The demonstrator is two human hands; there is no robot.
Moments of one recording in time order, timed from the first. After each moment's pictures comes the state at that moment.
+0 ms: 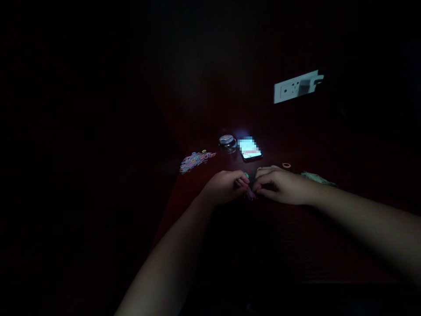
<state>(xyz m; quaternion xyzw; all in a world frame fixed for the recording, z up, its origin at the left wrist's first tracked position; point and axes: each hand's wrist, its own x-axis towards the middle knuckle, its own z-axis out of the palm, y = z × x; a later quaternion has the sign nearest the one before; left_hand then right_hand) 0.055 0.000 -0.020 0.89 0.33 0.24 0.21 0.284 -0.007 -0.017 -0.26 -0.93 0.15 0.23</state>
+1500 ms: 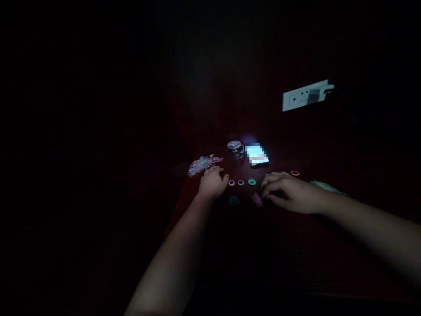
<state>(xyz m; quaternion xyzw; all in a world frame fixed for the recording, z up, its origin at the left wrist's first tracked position) 0.019 0.024 -0.023 0.73 0.65 0.22 0.00 0.286 -0.009 -0.013 -0.27 -0.93 0.14 0.21</state>
